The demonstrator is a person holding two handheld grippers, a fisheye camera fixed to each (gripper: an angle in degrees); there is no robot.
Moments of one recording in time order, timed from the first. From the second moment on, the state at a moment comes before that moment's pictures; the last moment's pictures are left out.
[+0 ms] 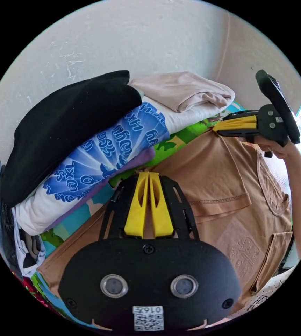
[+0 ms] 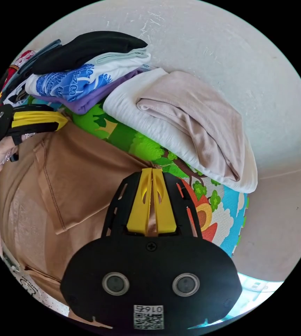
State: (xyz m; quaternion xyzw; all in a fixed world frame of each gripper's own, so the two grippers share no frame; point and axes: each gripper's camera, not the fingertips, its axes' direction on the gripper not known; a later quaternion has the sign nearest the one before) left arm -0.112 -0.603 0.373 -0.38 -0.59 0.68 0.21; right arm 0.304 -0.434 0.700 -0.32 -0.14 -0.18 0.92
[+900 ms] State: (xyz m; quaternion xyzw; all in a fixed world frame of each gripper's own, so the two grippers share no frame) left arm 0.184 -0.603 -0.228 -0.22 -0.61 0.63 0.42; right arm 0.581 -0.112 0.325 -0.15 -0.32 0.03 0.93
